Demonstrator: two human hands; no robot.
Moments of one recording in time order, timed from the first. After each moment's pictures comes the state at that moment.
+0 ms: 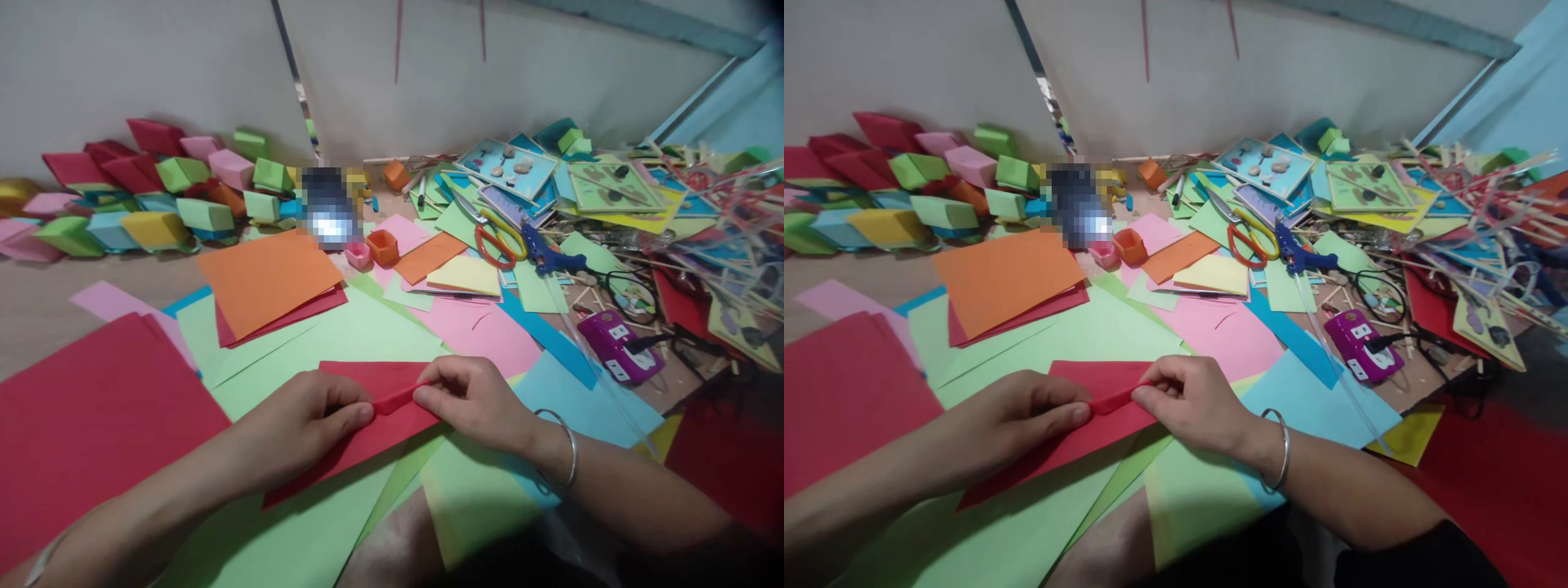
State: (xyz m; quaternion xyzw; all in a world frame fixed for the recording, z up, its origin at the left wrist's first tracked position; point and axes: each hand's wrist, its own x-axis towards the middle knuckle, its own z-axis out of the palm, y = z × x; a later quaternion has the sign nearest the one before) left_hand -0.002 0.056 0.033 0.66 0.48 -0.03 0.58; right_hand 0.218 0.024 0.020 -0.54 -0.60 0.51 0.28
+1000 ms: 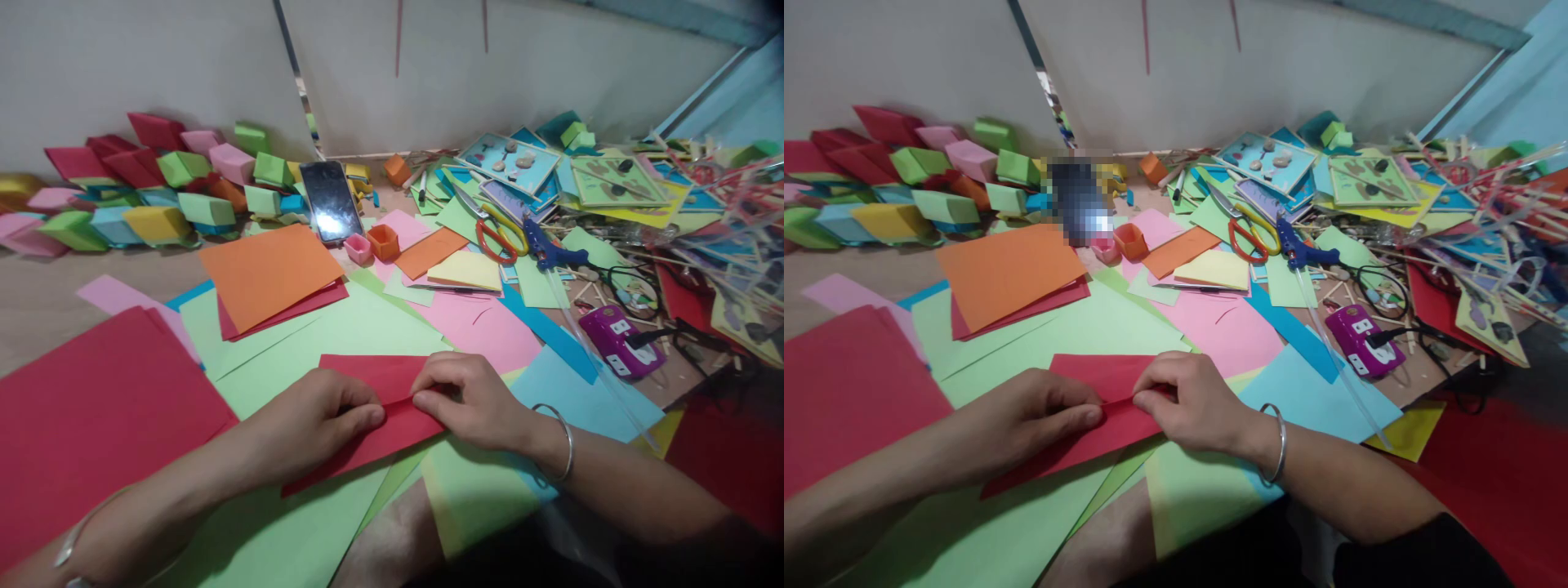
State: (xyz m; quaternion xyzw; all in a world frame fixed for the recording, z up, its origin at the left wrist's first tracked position) left_hand 0.007 0.054 0.035 0.70 0.45 -0.06 0.55; right_hand 0.220 0.023 0.016 -0.47 -0.71 0.42 0.30
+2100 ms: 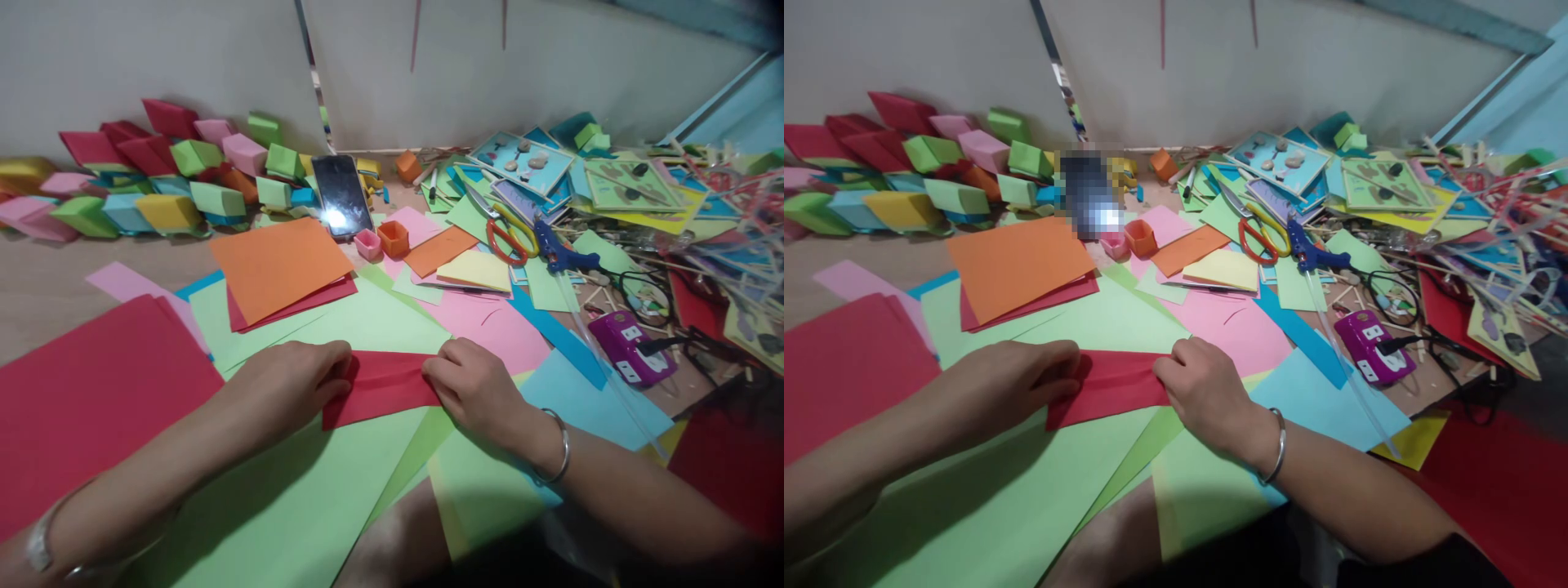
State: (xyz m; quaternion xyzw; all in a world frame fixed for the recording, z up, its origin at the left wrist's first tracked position) left_hand -0.019 0.073 0.031 0.82 0.52 -0.12 0.21; right_hand 0.225 0.027 -0.011 -0.46 -0.87 0.06 0.18
